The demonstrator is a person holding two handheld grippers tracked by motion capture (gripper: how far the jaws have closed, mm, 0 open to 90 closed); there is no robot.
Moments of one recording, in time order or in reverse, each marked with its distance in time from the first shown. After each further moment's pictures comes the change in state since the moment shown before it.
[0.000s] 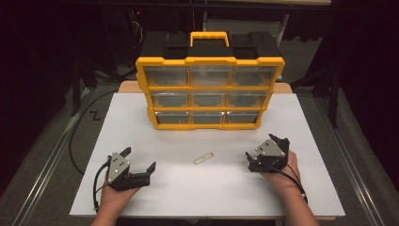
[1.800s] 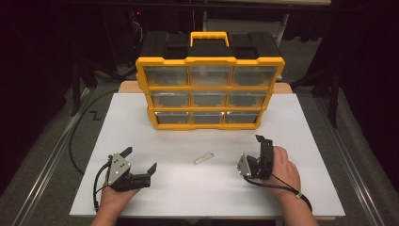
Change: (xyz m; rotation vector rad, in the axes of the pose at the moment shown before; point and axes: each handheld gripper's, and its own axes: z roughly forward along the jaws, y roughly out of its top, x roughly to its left) left arm -0.003 0.002 -0.002 -0.021 -0.014 0.039; right arm 0.042 0.020 -0.011 0.084 -0.193 -0.688
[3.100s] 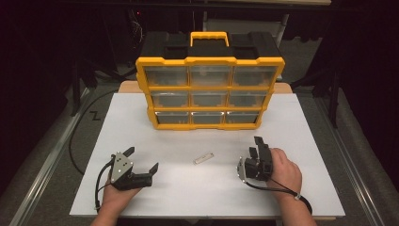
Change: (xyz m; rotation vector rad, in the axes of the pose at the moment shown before) left arm 0.002 -0.004 0.008 0.016 -0.025 -0.005; right arm 0.008 0.001 -0.004 0.047 -0.166 -0.096
